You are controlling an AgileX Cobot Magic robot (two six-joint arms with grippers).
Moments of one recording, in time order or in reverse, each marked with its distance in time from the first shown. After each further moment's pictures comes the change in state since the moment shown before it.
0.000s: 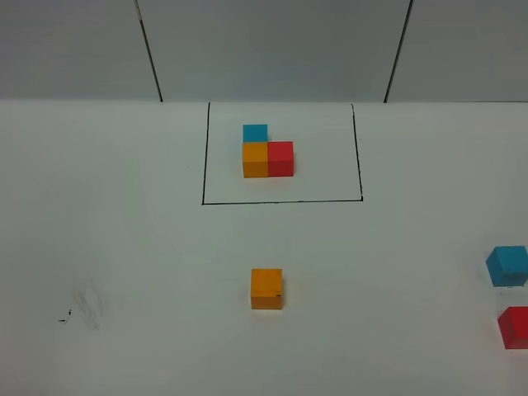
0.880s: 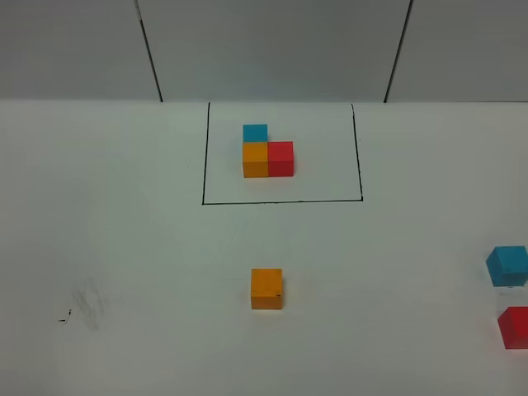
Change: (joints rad) left arm 0.000 0.000 0.000 0.000 0.000 0.000; right arm 0.000 0.000 0.000 -0.001 0.000 0.002
